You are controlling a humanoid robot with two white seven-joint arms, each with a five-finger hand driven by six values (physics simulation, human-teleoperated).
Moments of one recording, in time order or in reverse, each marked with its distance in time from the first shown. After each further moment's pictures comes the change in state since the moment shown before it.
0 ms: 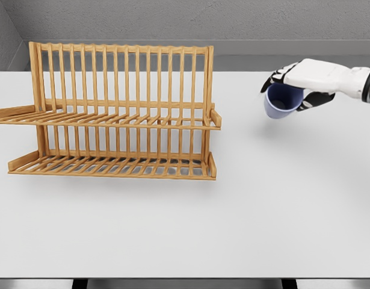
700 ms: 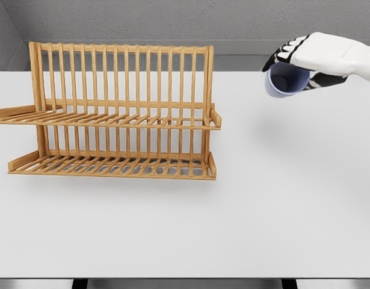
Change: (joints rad) left arm 0.000 0.000 0.000 0.000 0.000 0.000 0.000; right arm -0.008 -0.050 -0.091 -0.155 0.000 0.004 0.000
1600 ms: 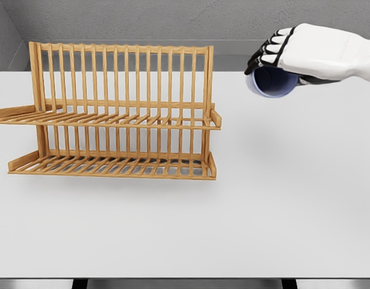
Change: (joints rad) left arm 0.002 0.000 0.000 0.000 0.000 0.000 0.000; right arm 0.000 -0.017 -0.051 -0.200 -0.012 -0.064 0.000
